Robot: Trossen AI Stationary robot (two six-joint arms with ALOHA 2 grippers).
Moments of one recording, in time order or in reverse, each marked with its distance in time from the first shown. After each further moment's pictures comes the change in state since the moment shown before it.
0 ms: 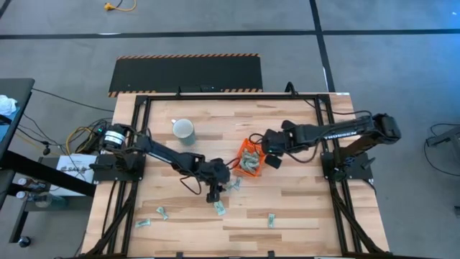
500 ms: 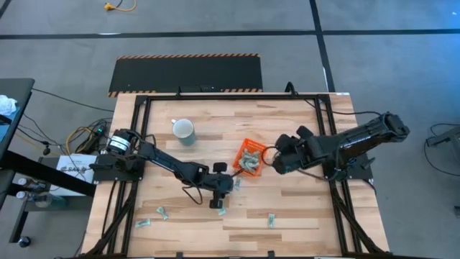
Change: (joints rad) left arm -0.095 0.072 0.085 -0.037 -0.233 0.079; right arm 0.240 -0.107 -0.001 -0.206 0.239 0.399
